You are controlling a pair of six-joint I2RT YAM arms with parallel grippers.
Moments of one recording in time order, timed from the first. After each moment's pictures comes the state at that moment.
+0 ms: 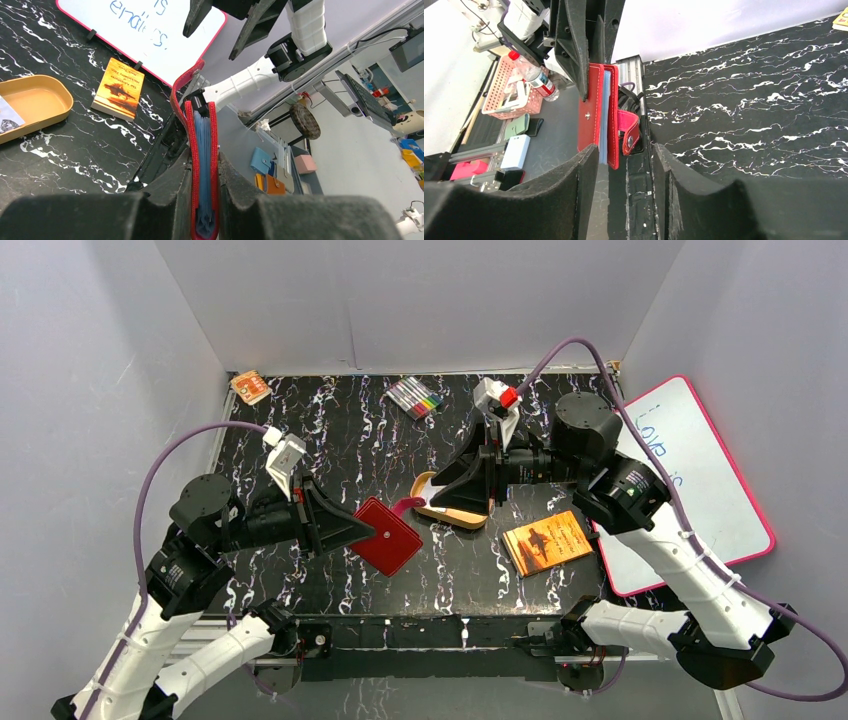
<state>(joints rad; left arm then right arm) -0.66 0.65 1.13 -0.53 0.65 -0.62 0.81 1.07 1.45 -0.48 -0.78 0.22</state>
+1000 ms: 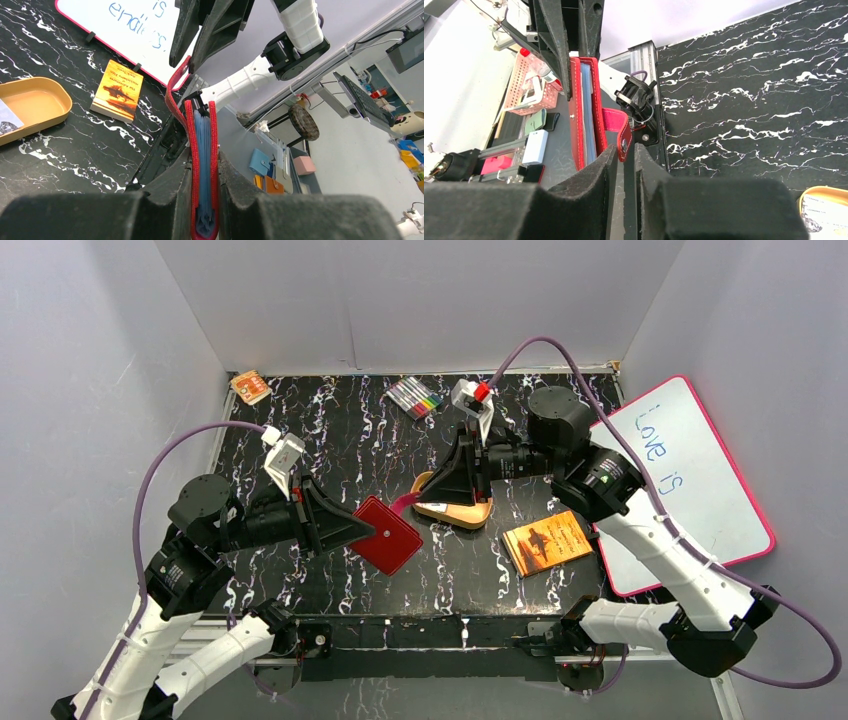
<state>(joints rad) -0.66 0.65 1.13 -0.52 0.65 -0.63 0.81 1.15 1.44 -0.47 -0.83 0.29</state>
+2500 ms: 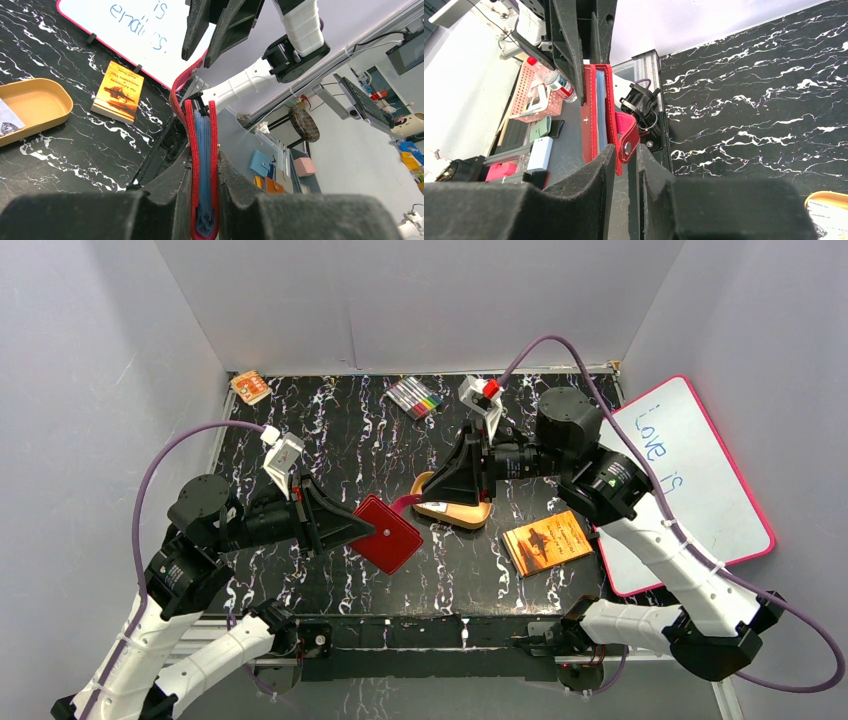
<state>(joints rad) -0.66 0.65 1.13 -0.51 0.64 -0.63 0.81 1.12 1.44 -0.44 -0.82 0.33</state>
